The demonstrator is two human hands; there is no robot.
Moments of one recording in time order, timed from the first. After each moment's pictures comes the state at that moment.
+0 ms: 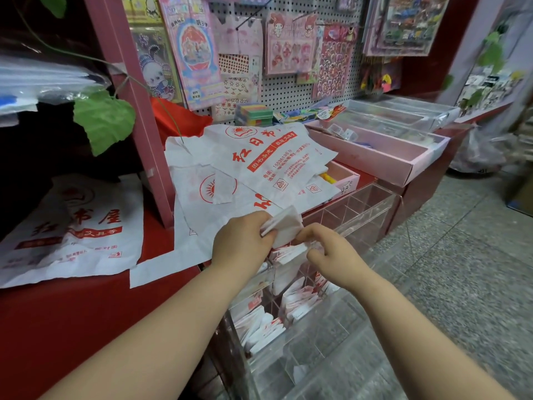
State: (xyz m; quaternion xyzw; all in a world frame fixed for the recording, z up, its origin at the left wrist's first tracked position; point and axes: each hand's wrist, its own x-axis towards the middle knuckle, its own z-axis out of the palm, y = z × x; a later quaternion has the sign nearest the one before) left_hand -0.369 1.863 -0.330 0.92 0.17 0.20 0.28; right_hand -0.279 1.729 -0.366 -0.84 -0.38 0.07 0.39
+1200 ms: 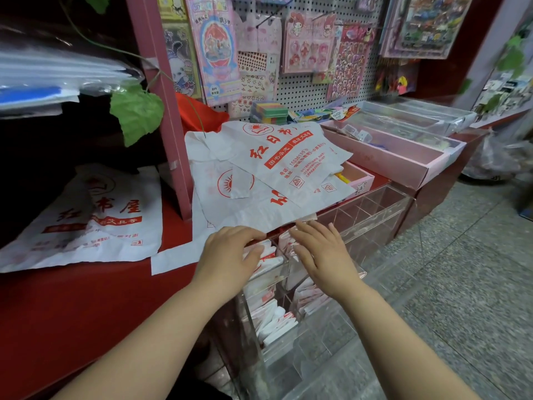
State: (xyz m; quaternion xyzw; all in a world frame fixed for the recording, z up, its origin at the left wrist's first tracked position) left_hand -0.407 1.896 -0.356 0.94 0.14 0.21 0.23; right_hand -0.288 1.753 -0.399 -0.85 -0.44 -0.09 0.26
